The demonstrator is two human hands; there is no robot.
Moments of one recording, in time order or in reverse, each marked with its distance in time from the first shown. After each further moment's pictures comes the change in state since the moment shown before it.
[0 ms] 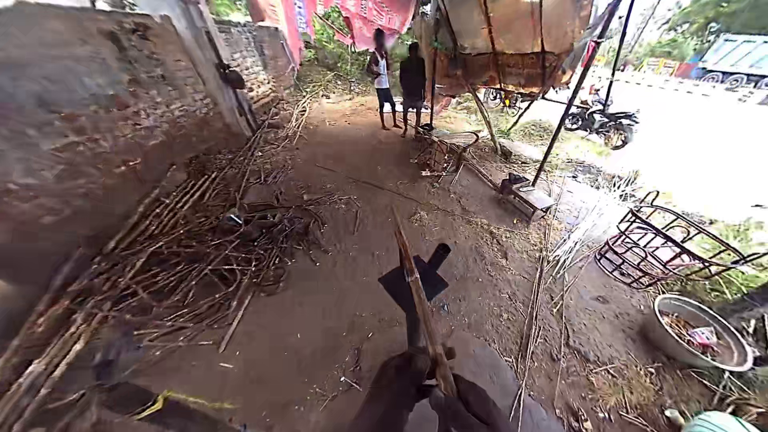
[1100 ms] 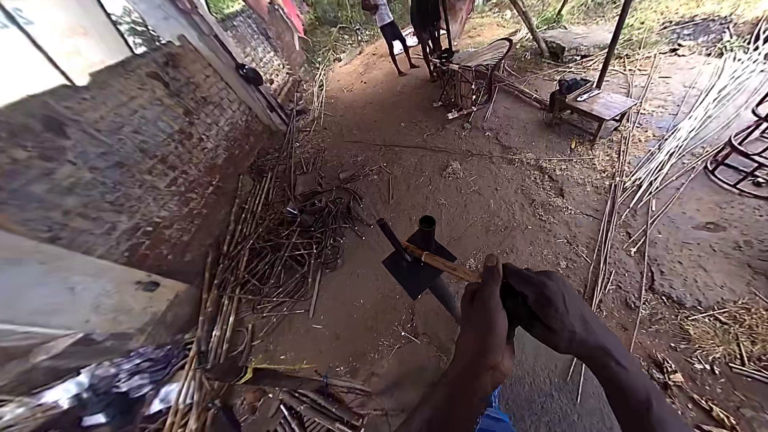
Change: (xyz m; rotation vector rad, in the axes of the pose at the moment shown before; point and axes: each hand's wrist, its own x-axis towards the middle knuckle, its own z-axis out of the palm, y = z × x) left_hand 0.133 -0.023 0.170 -0.065 0.352 -0.178; right_hand 0.093 0.010 -0.193 -0.891 0.276 -0.672
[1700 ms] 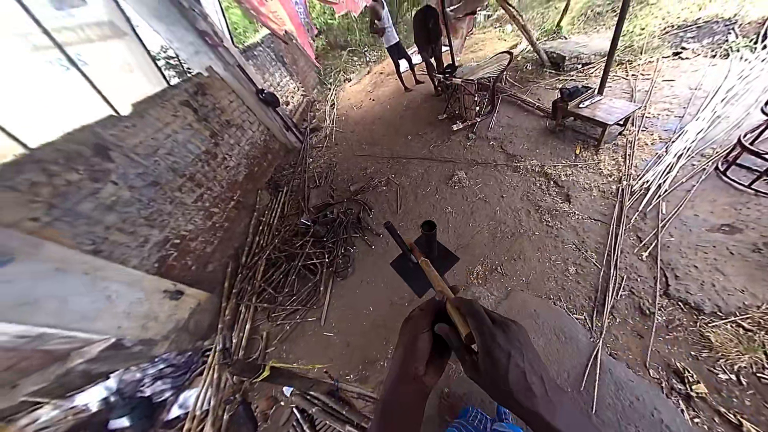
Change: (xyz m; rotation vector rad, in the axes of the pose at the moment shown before) left_hand -0.021 0.012 -0.094 -0.163 0.026 0.007; right_hand -0.030 -0.084 0.056 0.002 0.194 0.094
